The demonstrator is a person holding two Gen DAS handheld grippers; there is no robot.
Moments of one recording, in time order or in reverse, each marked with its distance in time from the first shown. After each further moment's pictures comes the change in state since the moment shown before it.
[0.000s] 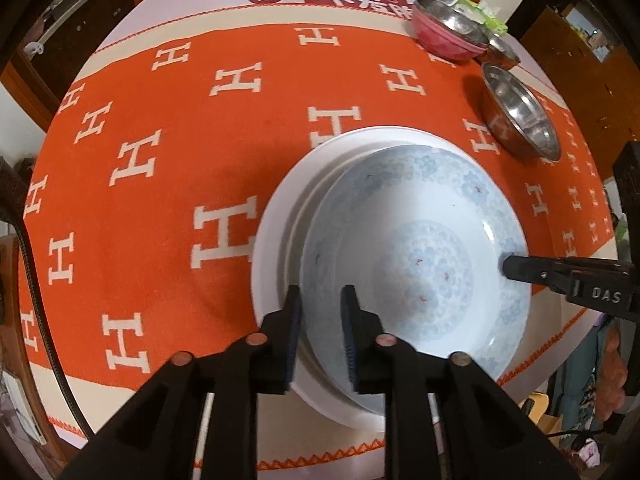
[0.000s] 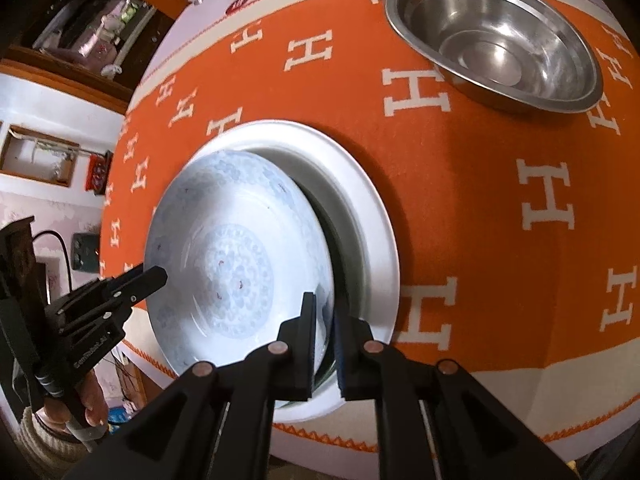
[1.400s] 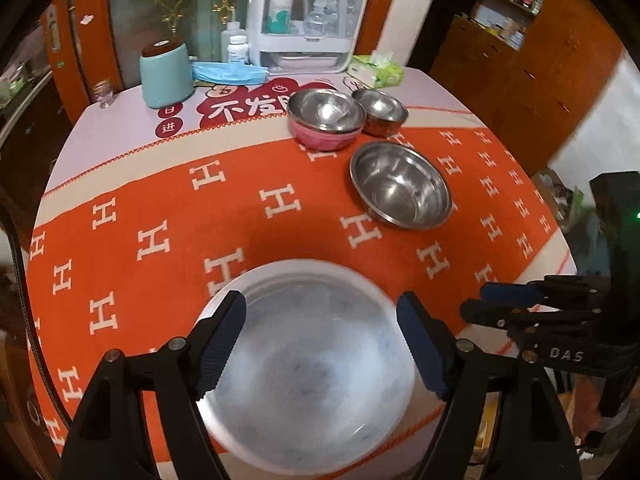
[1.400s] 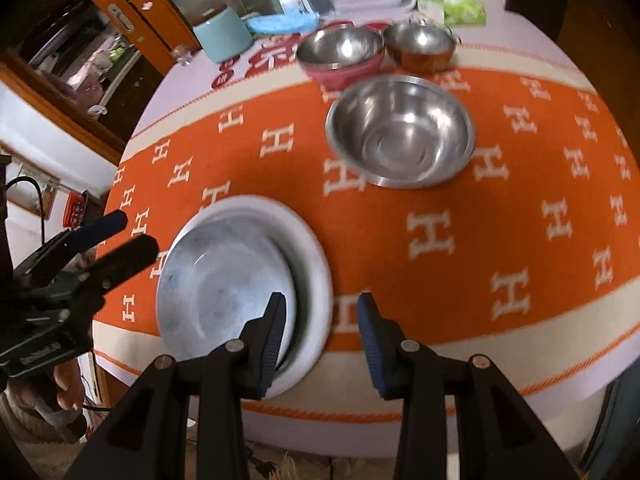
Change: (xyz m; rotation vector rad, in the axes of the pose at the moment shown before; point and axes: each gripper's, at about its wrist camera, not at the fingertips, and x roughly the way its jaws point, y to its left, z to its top) left arm -0.079 -0.094 0.051 0.218 -0.234 -0.110; right arm -0.106 -0.007 -0.019 0.008 -0.234 -0.147
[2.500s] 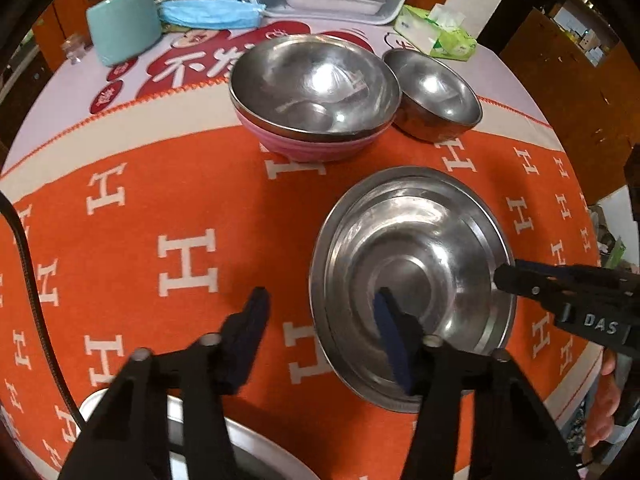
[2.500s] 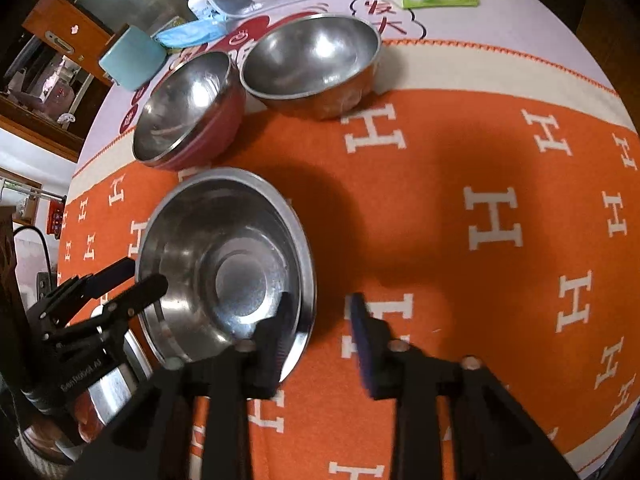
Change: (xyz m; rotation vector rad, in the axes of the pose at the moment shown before) left arm 0.188 -0.048 0.105 -0.182 0.184 0.086; right arm 0.089 -0.148 0.149 -0.002 0.136 0.015
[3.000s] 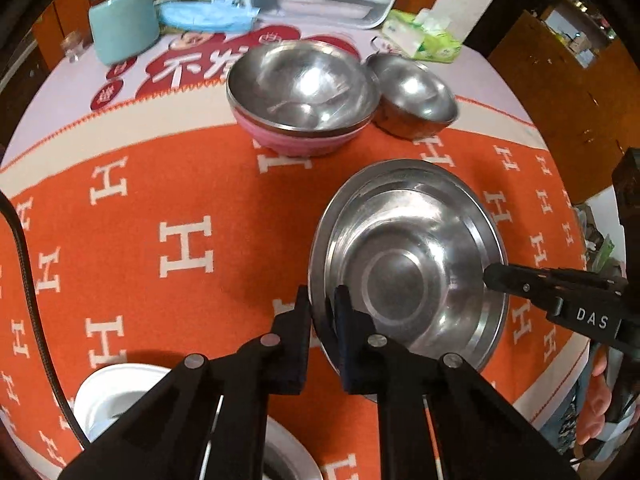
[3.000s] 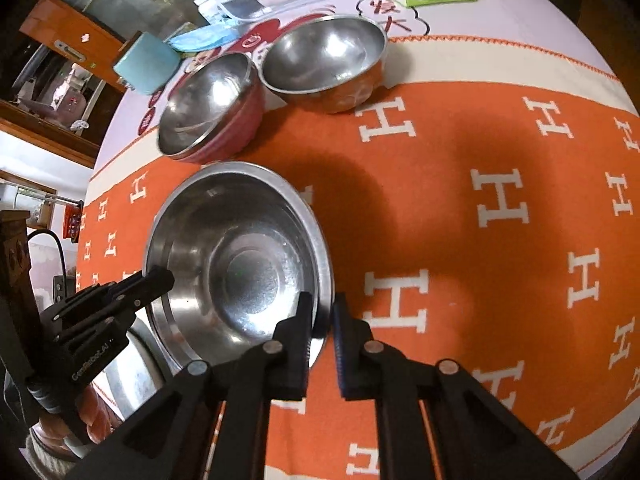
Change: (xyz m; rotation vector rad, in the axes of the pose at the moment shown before) left arm -0.024 -0.006 -0.014 0.005 -0.019 -0.033; right arm -0.020 0.004 -0.015 0.020 -0.020 0.060
